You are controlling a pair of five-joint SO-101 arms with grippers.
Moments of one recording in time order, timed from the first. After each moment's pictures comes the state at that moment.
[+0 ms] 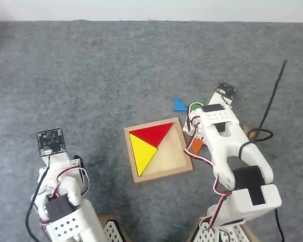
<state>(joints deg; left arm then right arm) -32.4 -103.1 96.6 72.0 -6.6 -14.2 5.3 33.3 52.3 -40.5</state>
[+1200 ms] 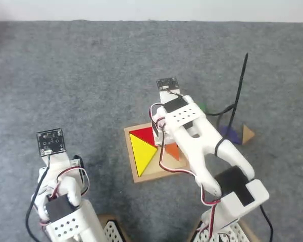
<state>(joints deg) -32.4 -103.1 96.6 72.0 -6.6 -32.3 6.0 19.4 70.3 -19.8</state>
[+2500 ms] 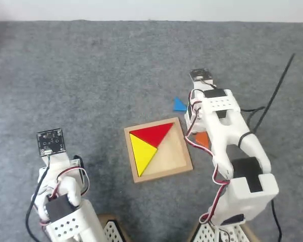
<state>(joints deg) -32.5 -103.1 96.6 72.0 -6.6 -12.9 9.8 19.4 64.2 1.6</state>
